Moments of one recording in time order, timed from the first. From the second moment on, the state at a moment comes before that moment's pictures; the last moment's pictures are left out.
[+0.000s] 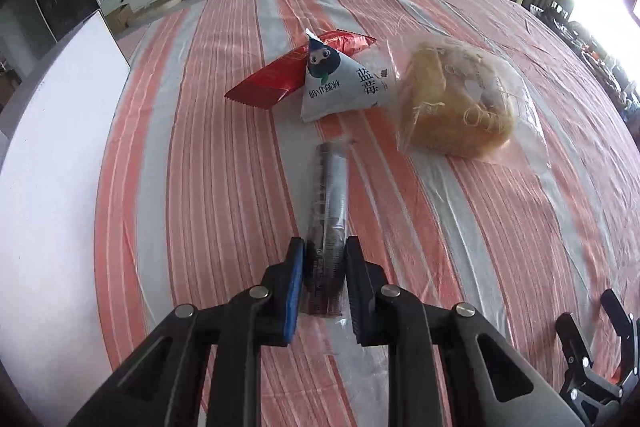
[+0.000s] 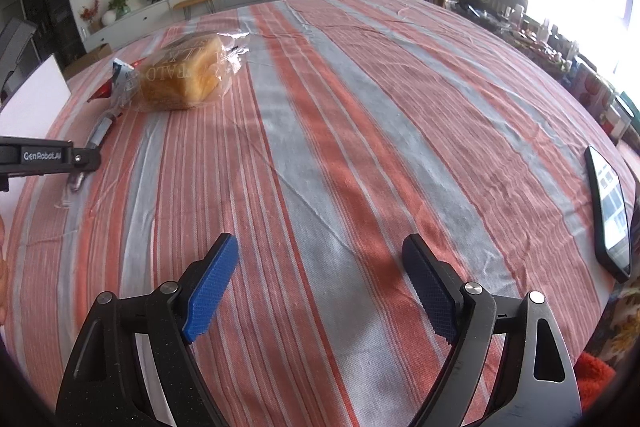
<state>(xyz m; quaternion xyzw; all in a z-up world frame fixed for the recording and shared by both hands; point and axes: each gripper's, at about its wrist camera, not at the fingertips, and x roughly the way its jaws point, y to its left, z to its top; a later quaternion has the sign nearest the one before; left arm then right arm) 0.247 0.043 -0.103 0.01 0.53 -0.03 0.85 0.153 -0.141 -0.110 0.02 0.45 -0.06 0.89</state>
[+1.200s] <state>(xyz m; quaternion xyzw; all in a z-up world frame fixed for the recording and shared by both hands) 0.185 0.068 -0.122 0.01 0.45 -0.02 0.89 0.154 -0.141 -0.110 0.02 0.45 -0.06 0.89</state>
